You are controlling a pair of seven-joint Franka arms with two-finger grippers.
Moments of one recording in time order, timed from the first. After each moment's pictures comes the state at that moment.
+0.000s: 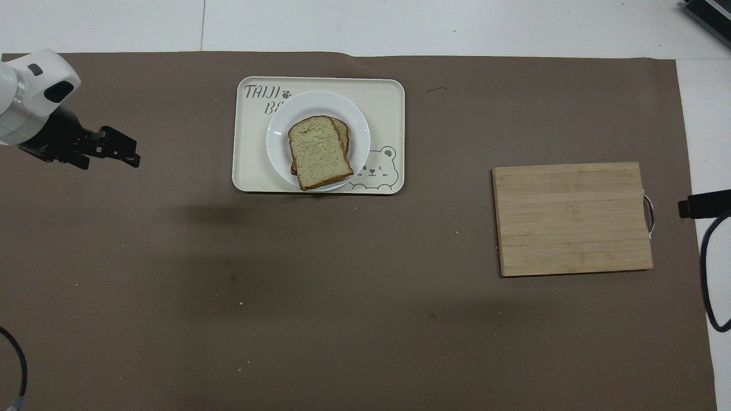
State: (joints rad) left arm -0.02 0.28 0.01 -1.47 -0.09 1.66 0.04; right arm -0.02 -0.12 -0.05 -1.61 -0.03 1.54 -0.11
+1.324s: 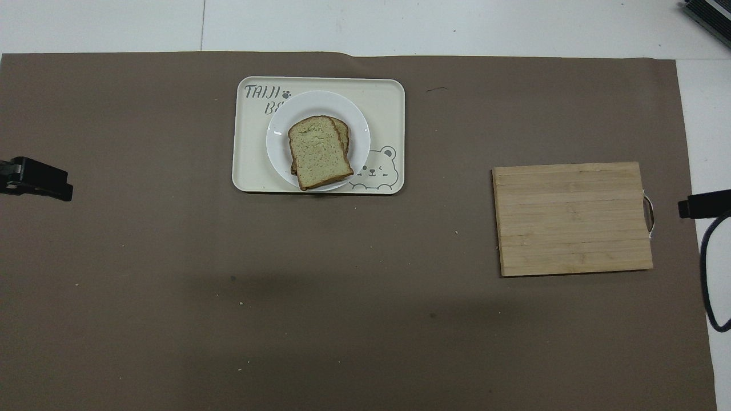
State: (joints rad) left arm -0.04 0.02 0.00 -1.47 0.01 1.44 0.01; right arm -0.02 -0.12 -0.05 -1.61 -0.03 1.54 -0.11
